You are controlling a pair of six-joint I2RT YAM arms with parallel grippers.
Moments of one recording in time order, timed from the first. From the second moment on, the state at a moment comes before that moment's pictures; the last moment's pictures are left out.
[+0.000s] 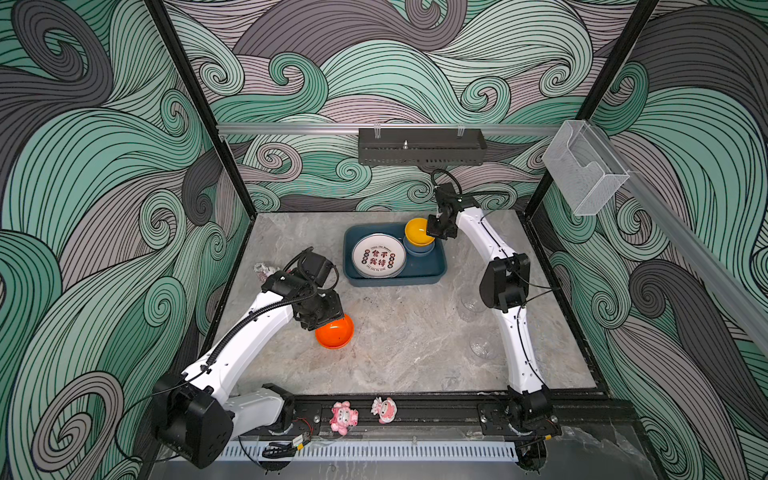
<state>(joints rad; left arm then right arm) -0.40 1.20 1.04 -1.10 0.16 -0.74 0.29 2.51 2.47 -1.09 -0.01 0.40</state>
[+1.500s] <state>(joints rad) -0.39 1.20 1.03 -1.10 0.16 -0.74 0.28 2.58 2.49 -1.08 -0.03 0.42</state>
